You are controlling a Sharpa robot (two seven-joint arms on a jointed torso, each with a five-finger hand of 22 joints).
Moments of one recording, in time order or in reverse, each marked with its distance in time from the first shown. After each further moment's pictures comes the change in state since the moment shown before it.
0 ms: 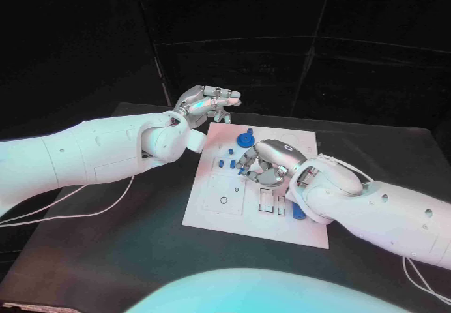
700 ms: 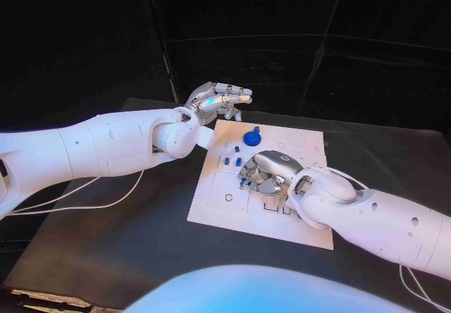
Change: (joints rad) left arm 0.001 0.016 0.000 -0.007 0.000 -0.001 0.000; left_hand 0.000 0.000 -0.003 0.003 0.000 -0.004 0.004 0.000 0.000 0.000 0.000 0.000 0.000 0.000 0.000 0.000 0.000 0.000 0.000 0.000 0.000 -0.001; right arm -0.036 0.056 -0.017 -0.082 -0.048 0.044 0.026; right_hand 0.000 0.000 0.000 0.000 0.004 0.000 0.000 -0.001 0.000 0.000 0.000 -0.004 0.000 0.000 0.000 0.000 -0.001 0.000 0.000 0.000 0.000 0.000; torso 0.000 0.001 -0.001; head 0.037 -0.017
